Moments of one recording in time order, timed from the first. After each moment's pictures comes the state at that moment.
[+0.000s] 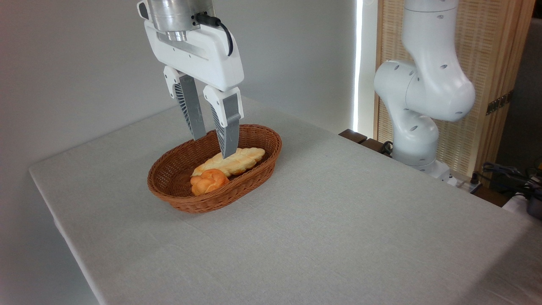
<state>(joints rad) -0.07 -0.01 0.00 -1.59 -0.04 1.59 0.68</state>
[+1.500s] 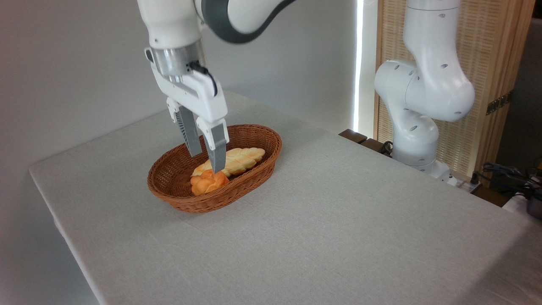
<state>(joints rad) -0.09 -0.05 -0.18 -1.90 -0.05 1.86 0.53</state>
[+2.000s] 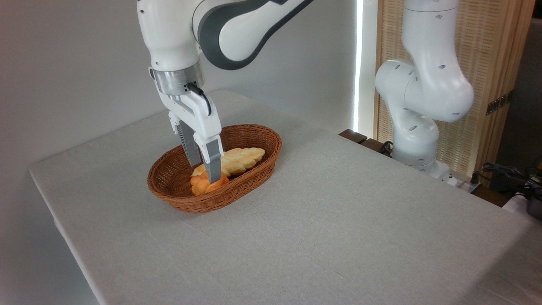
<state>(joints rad) -0.14 -0.01 -0.19 -1.97 -0.05 1.97 0.53</state>
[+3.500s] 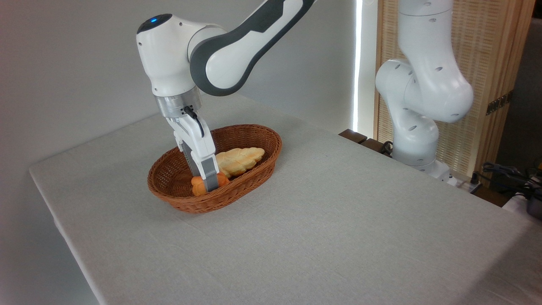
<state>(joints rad) -0.16 0.08 -0.23 -2.00 0.00 2.05 0.54</state>
